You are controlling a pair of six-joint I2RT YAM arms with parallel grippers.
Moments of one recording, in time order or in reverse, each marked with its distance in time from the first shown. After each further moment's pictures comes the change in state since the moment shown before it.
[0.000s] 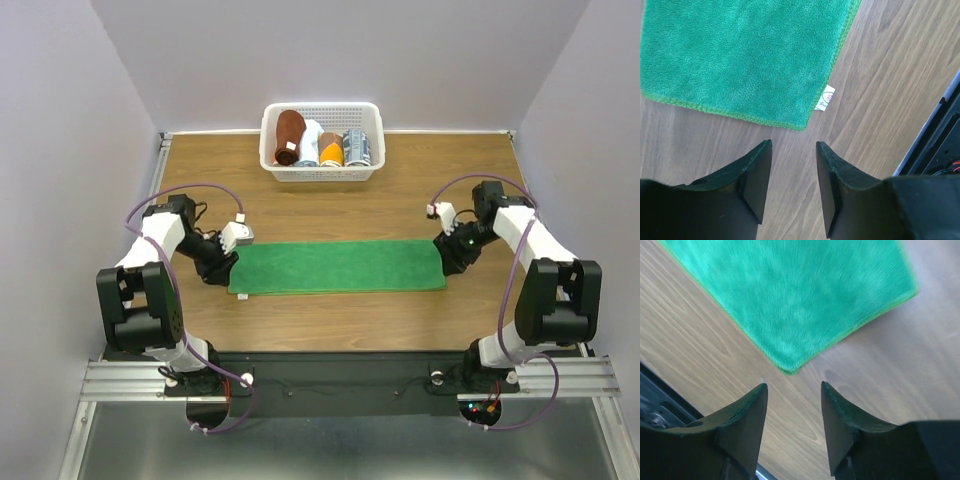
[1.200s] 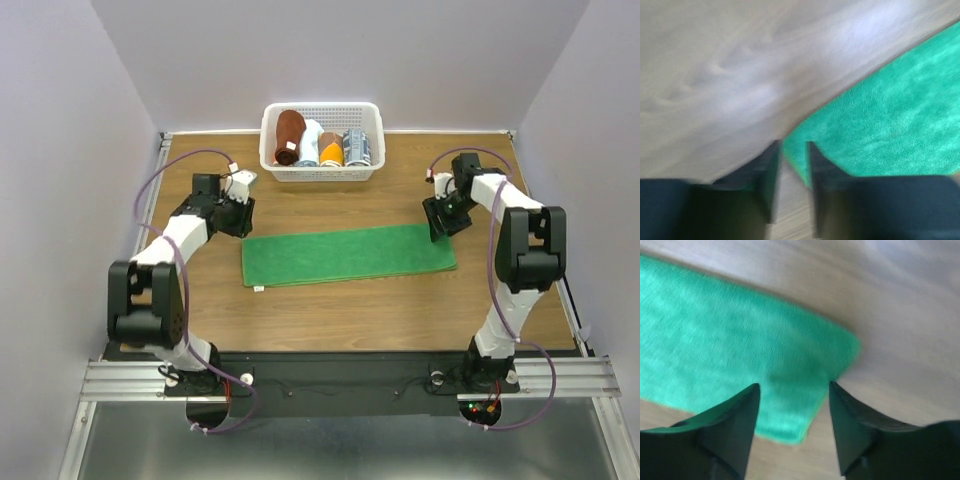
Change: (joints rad) left arm -0.195 0.050 -0.035 0.784 -0.227 -0.980; right arm 0.058 0.420 0.369 0.159 0.209 0.512
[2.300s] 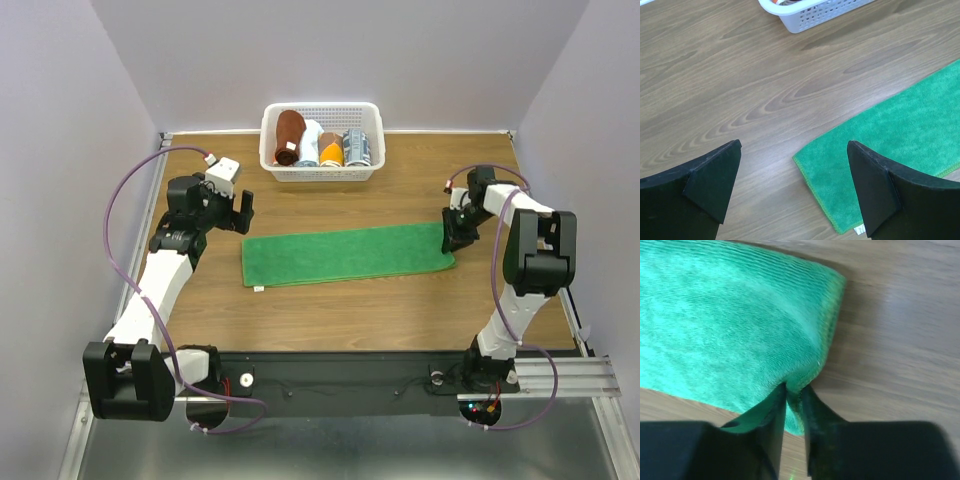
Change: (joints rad) left arm 0.000 -0.430 -0.109 0.113 -0.024 -0.084; right arm -0.091 -0.056 -0.140 0.031 -0.073 0.167
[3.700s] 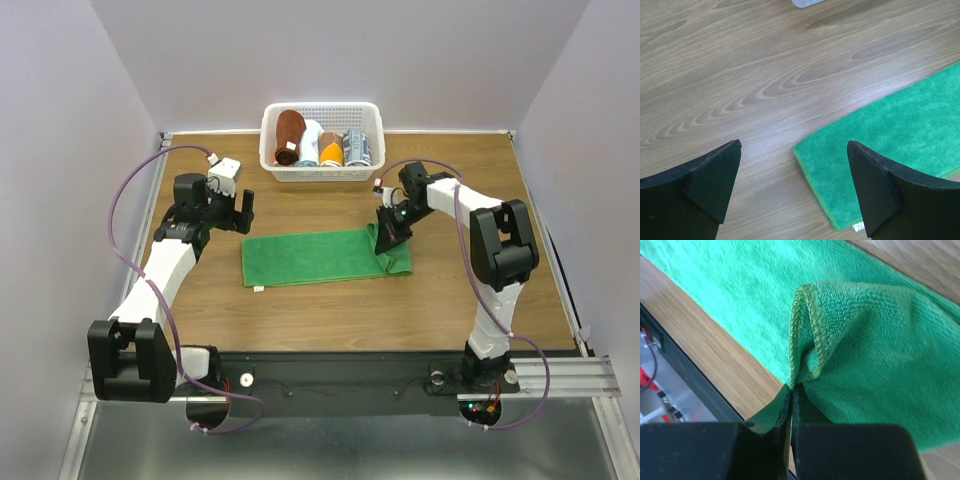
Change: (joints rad) left arm 0.000 0.091 0.028 -0.036 -0.040 -0.032; right arm 0.369 0.092 0.142 -0.032 -0.390 0.079
